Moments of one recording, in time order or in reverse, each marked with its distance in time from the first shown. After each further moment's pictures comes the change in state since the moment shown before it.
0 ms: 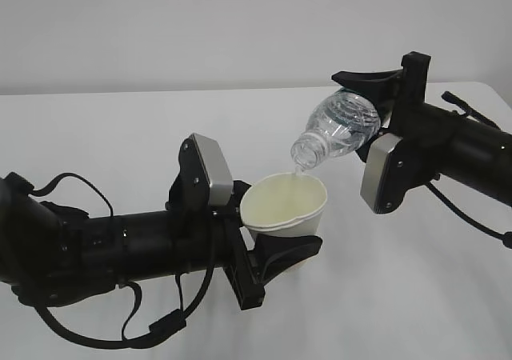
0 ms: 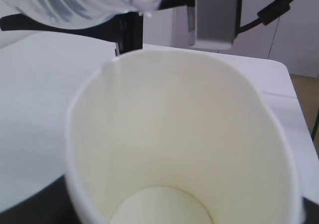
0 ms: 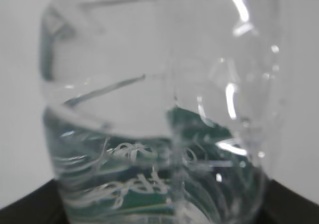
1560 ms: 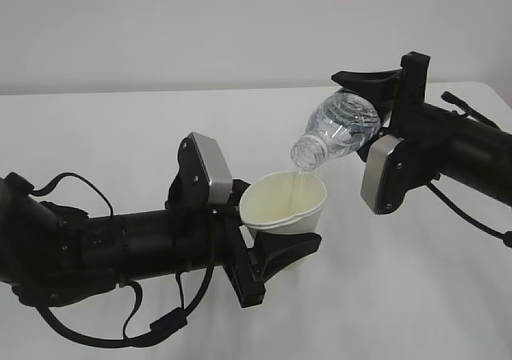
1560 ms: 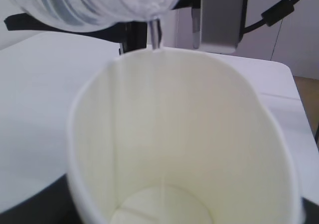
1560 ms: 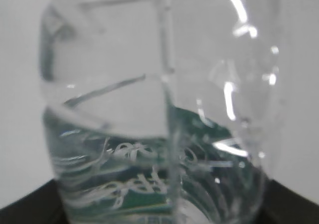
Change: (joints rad) left arm 0.000 0.000 0.000 -0.011 0.000 0.000; right arm 0.000 0.000 0.000 0.001 0.000 -0.026
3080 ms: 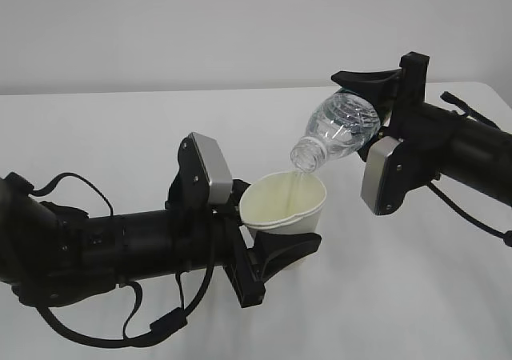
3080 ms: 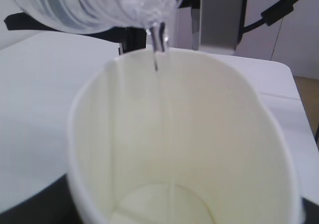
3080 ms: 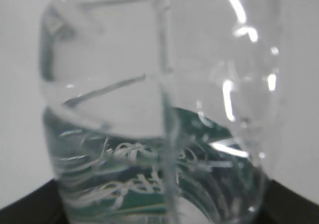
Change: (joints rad) left arm 0.000 0.000 0.000 0.000 0.000 0.000; right arm 0.000 0.000 0.000 0.000 0.000 -0.022
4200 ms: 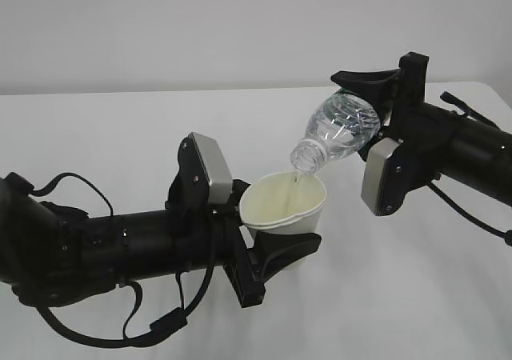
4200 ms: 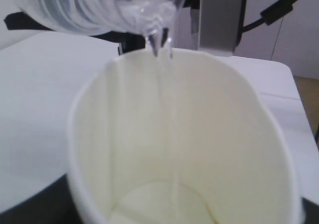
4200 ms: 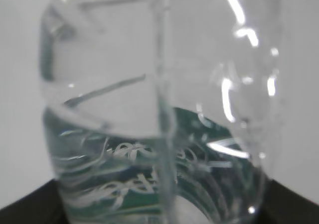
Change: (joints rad) left arm 0.000 0.000 0.000 0.000 0.000 0.000; right arm 0.000 0.000 0.000 0.000 0.000 -0.021
